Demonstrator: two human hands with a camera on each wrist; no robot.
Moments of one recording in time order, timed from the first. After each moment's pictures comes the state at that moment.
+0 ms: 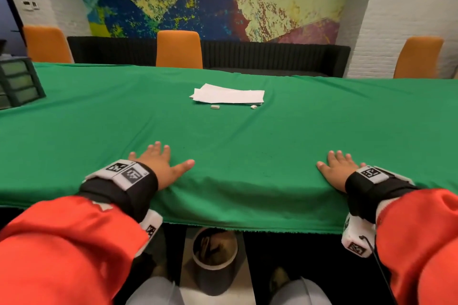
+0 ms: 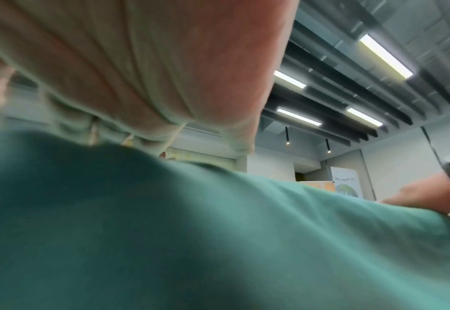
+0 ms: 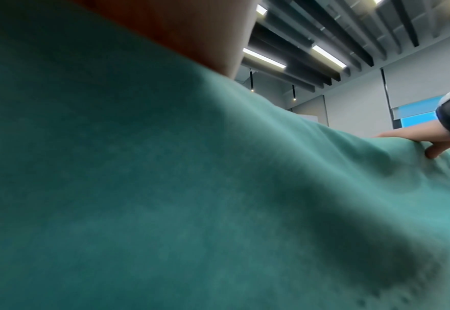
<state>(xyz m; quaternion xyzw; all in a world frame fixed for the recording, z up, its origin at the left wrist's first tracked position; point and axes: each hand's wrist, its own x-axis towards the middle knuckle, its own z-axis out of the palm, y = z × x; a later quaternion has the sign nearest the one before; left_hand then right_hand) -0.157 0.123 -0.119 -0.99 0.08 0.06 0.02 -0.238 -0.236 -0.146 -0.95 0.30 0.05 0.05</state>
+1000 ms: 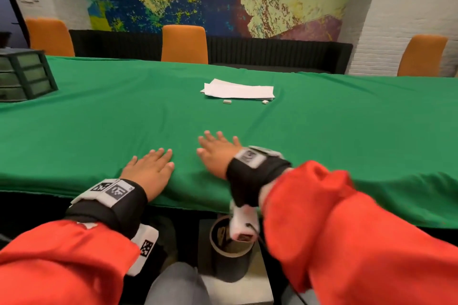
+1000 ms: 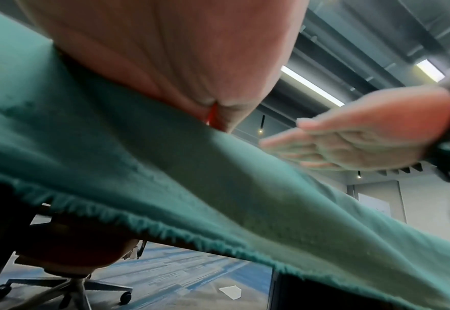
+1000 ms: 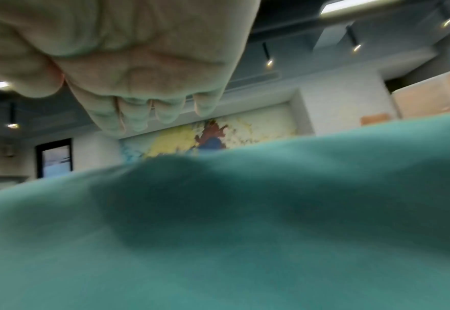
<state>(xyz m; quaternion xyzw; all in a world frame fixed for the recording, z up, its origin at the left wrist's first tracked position) -0.160 0.192 -0.145 -0.99 0.13 0.02 -0.07 -0.187 0.031 -0.106 -1.00 -0.04 0.04 0.08</state>
